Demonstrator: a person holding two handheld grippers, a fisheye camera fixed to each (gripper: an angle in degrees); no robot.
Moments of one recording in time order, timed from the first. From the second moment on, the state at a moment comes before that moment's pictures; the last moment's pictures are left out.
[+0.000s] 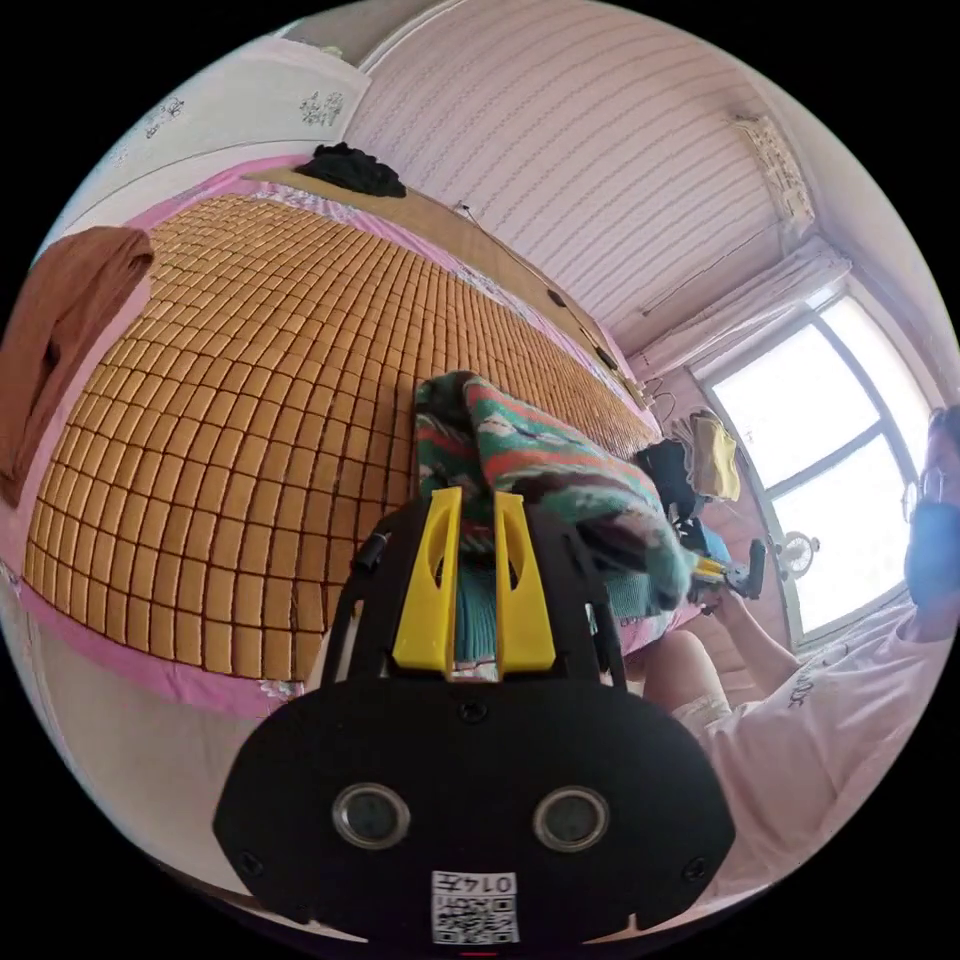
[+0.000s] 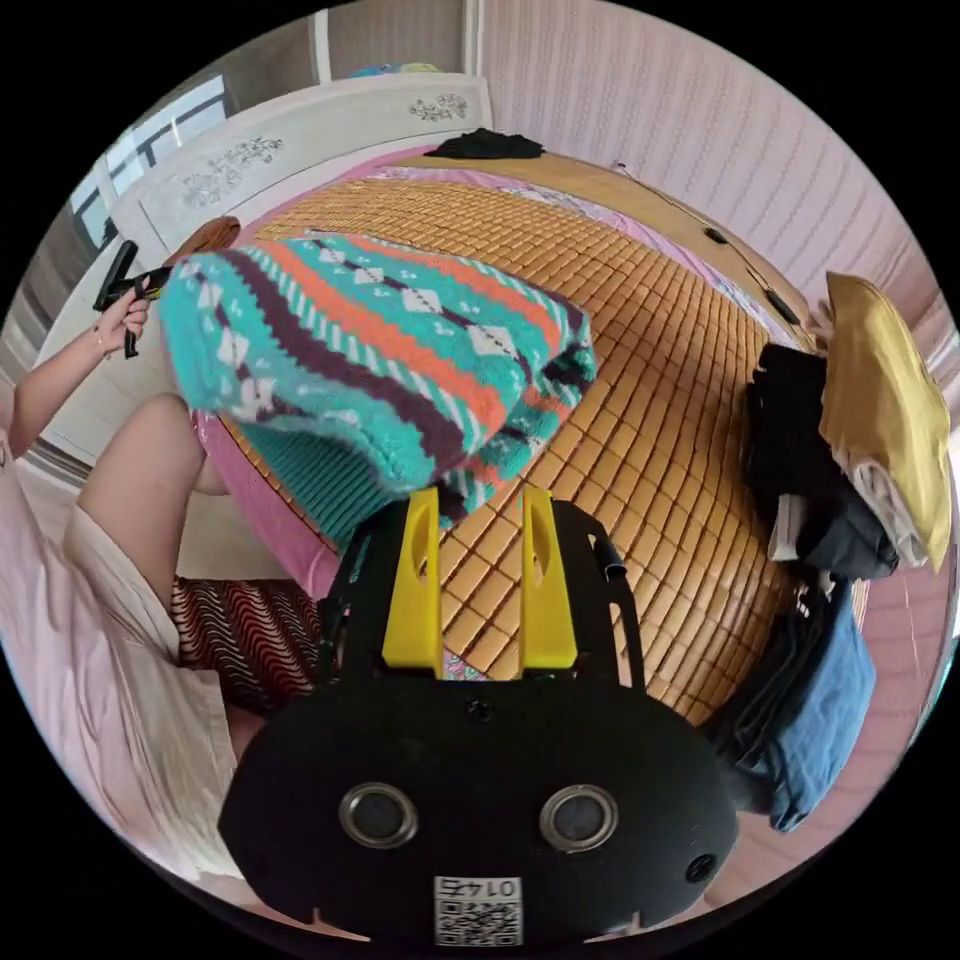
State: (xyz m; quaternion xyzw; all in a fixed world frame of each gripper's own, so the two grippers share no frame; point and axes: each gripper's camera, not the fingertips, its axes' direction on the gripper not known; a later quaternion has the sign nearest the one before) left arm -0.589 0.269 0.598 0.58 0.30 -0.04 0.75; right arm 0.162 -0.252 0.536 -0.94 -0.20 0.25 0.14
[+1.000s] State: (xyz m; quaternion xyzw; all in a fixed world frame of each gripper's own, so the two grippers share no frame) left arm -0.175 0.198 0.643 0.55 -0.10 0.17 0.81; right arm -0.394 -0.084 0.625 -0.89 -0.45 0.09 0.06
